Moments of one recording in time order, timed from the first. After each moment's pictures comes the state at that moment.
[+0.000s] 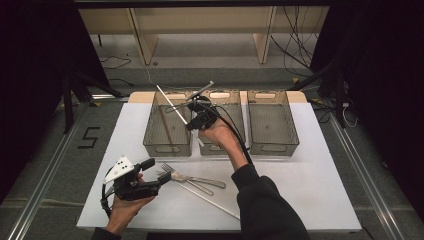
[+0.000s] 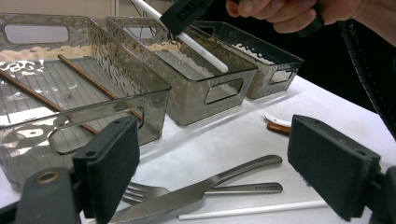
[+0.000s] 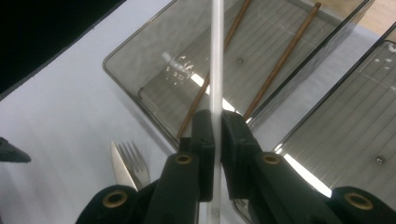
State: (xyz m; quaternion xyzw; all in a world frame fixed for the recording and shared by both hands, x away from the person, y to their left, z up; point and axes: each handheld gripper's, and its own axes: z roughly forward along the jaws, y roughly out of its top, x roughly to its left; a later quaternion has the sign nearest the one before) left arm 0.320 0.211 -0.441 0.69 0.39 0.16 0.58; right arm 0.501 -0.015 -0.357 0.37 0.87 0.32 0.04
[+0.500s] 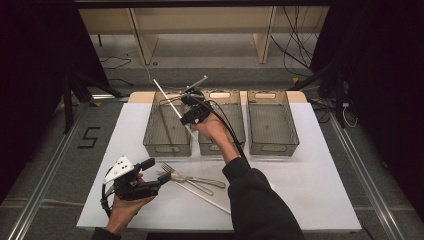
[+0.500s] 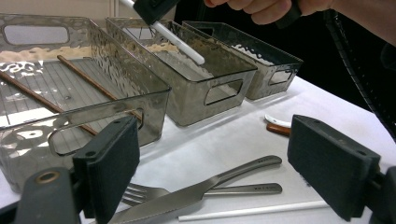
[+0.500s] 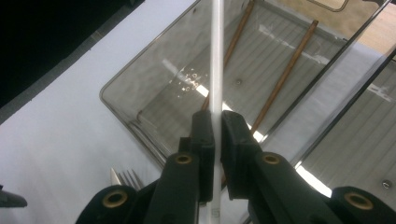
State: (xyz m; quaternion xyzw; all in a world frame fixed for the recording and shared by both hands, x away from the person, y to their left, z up) left arm 0.320 0.211 -0.441 0.69 0.39 0.16 0.58; right arm 0.518 0.004 -0.353 0.38 0.86 0.32 0.04
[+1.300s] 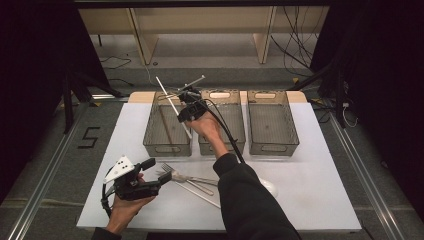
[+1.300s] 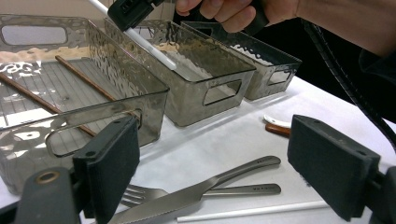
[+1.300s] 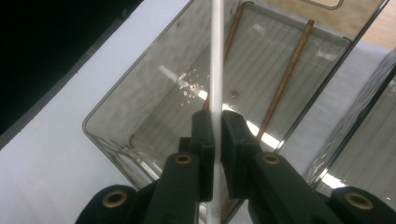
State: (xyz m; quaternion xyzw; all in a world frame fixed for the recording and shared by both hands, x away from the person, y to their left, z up) left arm 0.320 0.210 -0.440 0.69 0.39 0.16 0.58; right arm 0.537 0.017 -0.368 0.43 0.84 0.33 0.03
